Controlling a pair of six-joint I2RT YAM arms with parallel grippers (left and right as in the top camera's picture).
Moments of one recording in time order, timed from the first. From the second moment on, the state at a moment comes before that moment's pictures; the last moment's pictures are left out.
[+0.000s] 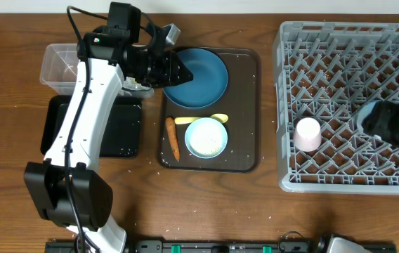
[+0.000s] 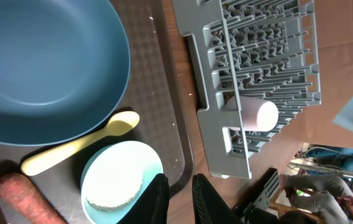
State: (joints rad) left arm -0.15 1.81 1.75 -1.10 0.75 -0.12; right arm -0.32 1.36 1.55 -1.44 -0.05 0.14
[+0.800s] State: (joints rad) left arm -0.15 1.81 1.74 -1.10 0.70 -0.12; right arm -0.28 1.83 1.55 -1.50 -0.01 0.16
